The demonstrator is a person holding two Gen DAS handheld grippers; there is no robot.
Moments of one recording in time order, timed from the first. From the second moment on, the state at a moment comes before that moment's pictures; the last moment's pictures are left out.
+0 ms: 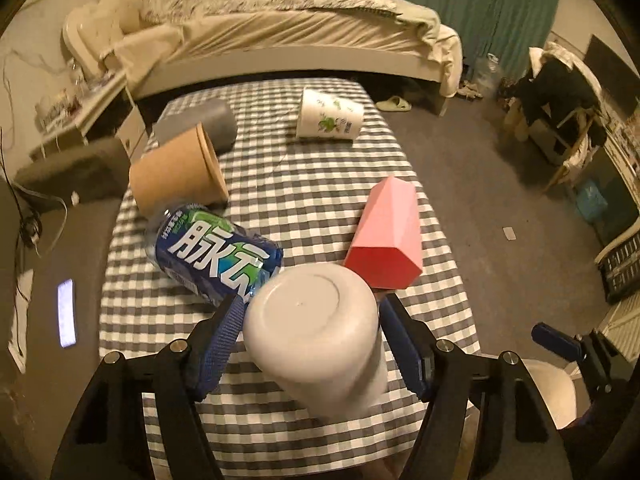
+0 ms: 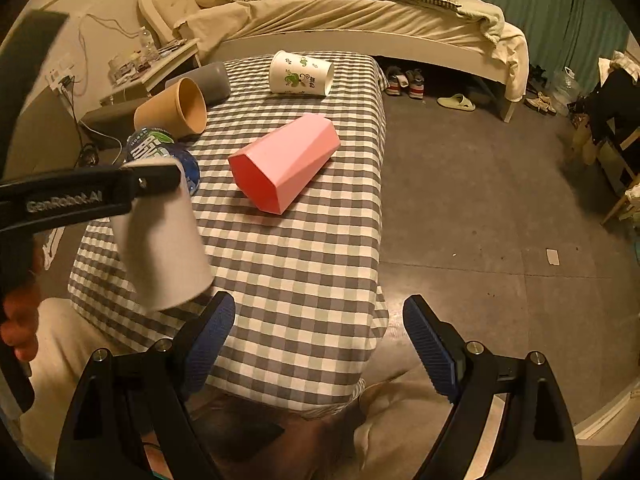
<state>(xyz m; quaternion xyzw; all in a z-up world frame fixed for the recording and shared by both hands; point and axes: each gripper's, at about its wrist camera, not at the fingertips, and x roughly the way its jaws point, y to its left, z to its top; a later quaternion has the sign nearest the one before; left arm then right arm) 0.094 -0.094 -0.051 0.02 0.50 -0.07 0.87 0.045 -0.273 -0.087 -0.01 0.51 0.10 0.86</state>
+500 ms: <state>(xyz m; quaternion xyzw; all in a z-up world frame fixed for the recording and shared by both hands) 0.055 -0.115 -0.056 0.06 0.45 -0.07 0.89 0.037 -0.278 -0.083 -0.02 0.50 0.08 0.86</state>
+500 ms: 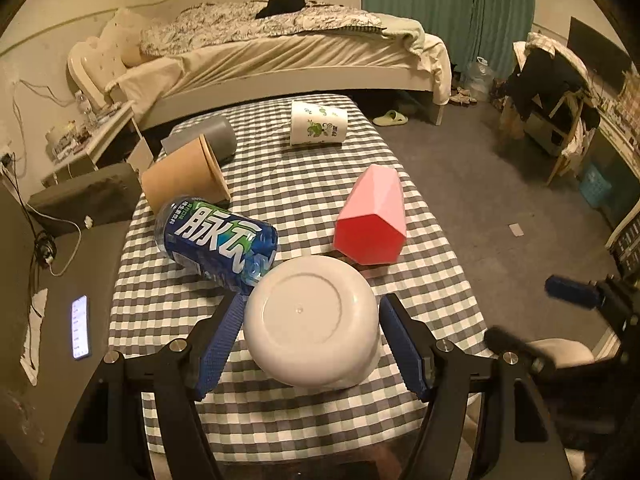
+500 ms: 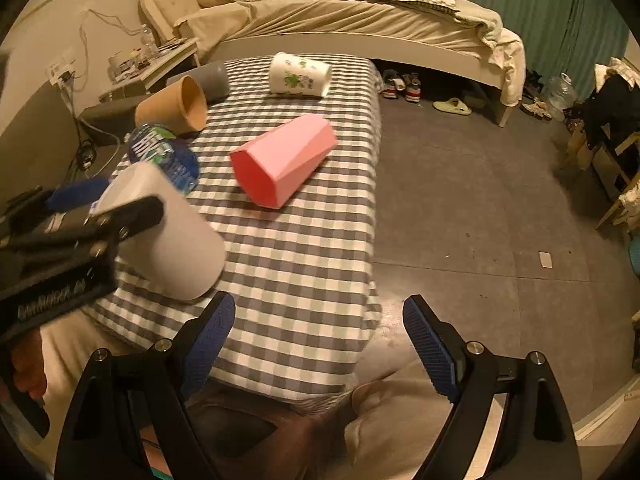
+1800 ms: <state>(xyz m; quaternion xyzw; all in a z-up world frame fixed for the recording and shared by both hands) -0.032 -0.021 0.031 -0.02 0.31 -0.04 0.95 -0.041 -0.245 0.035 -0.01 0.34 0.08 0.94</state>
